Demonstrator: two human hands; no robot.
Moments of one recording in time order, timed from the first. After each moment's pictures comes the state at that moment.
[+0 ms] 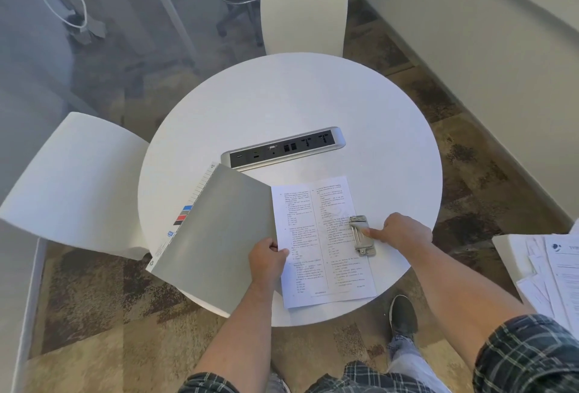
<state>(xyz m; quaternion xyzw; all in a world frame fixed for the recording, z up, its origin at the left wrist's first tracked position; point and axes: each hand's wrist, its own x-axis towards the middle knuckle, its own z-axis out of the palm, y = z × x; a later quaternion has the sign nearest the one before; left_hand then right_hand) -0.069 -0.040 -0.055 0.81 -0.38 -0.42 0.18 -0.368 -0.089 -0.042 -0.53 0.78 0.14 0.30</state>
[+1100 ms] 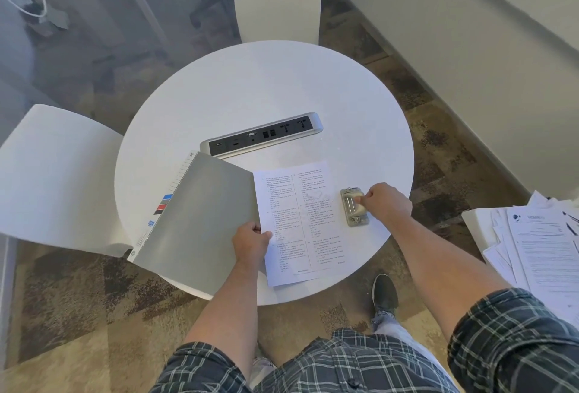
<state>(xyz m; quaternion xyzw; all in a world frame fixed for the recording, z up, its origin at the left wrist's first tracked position) -0.071 -0.038 -0.047 0.80 -0.39 -0.42 0.17 -0.378 -0.086 -0.030 -0.50 0.82 0.03 0.28</state>
